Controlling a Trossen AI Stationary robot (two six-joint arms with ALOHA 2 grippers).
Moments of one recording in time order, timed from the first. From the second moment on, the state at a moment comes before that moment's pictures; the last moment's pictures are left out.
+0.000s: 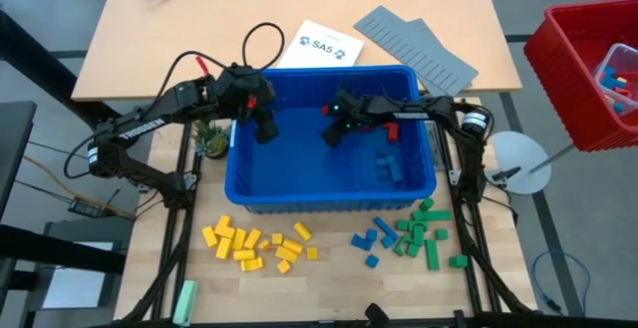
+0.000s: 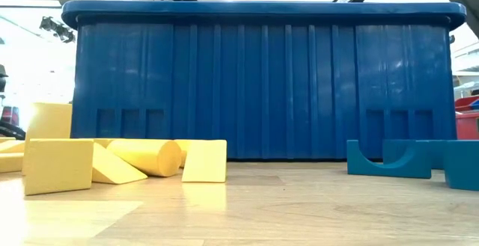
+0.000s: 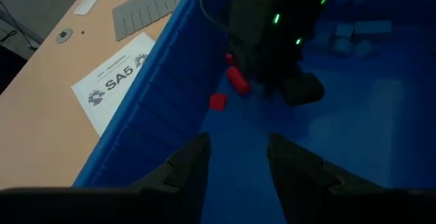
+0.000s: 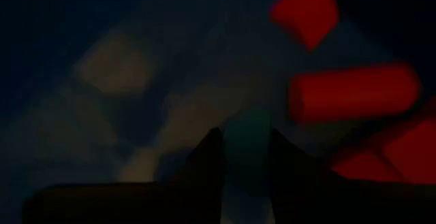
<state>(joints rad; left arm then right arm) 0.35 1.33 1.55 -0.90 -0.26 0.18 -0.48 1.95 1.34 -0.41 0.10 0.31</state>
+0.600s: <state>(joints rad) 0.35 1.33 1.55 -0.86 -0.26 0.17 -0.21 1.39 1.34 -0.48 0.02 0.18</state>
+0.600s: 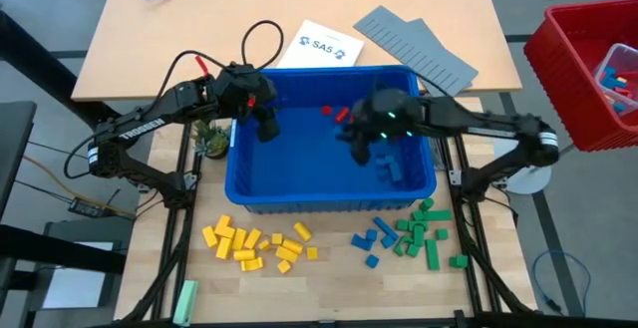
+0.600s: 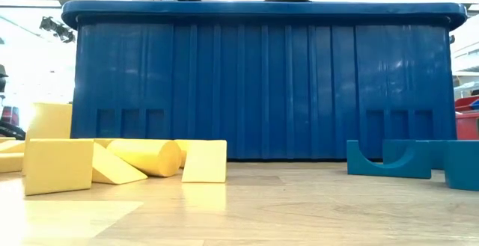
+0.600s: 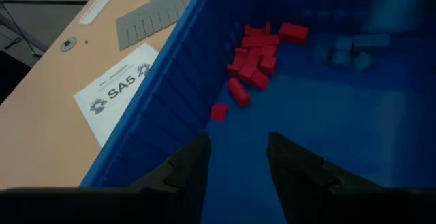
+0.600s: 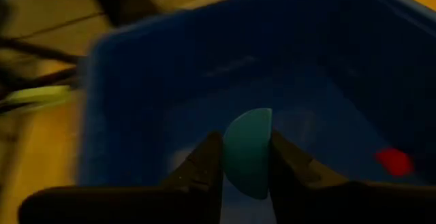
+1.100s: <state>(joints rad) 0.35 1.33 1.55 -0.86 -0.26 0.14 0.35 1.28 1.34 -0.54 0.00 0.50</state>
